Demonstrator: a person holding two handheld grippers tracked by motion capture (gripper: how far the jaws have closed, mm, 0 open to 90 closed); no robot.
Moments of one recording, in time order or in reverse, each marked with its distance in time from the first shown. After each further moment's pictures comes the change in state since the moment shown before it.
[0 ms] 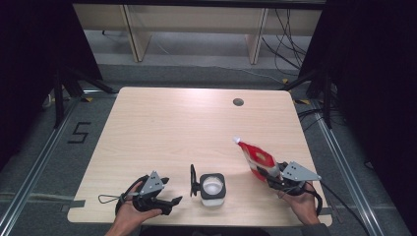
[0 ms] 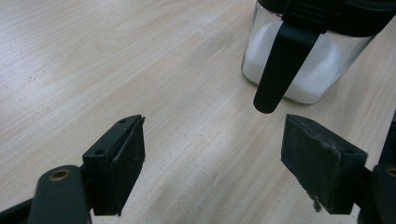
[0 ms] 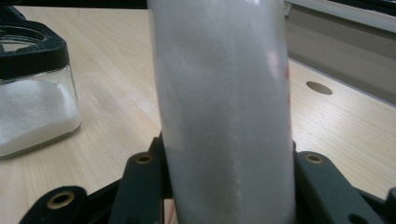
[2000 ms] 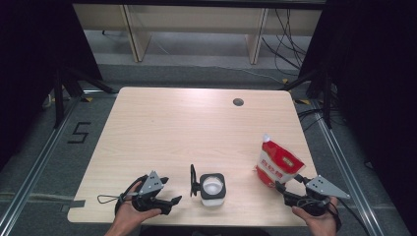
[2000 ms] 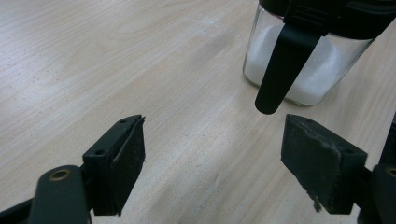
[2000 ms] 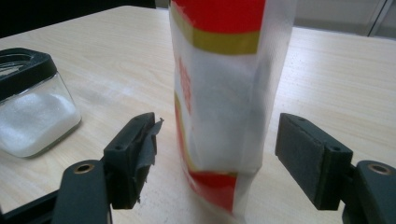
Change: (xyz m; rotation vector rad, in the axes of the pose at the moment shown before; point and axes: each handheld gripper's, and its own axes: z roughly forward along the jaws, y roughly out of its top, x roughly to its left) left arm 0.002 0.000 -0.001 -0.010 0.003 0.025; right arm 0.019 -0.008 -0.067 0.080 -0.175 0.324
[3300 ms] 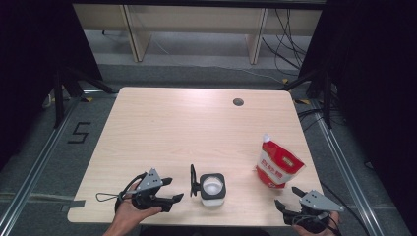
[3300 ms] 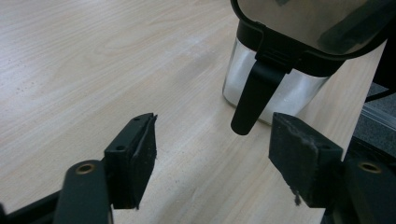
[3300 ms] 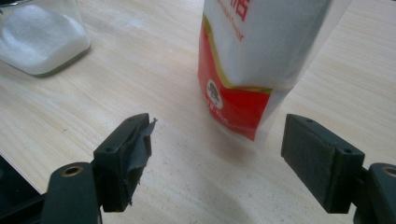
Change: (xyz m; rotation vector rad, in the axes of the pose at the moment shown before) left arm -0.006 0.013 -0.008 -0.030 -0.066 -0.088; right arm 0.025 -0.015 -0.020 0.200 -0.031 -0.095
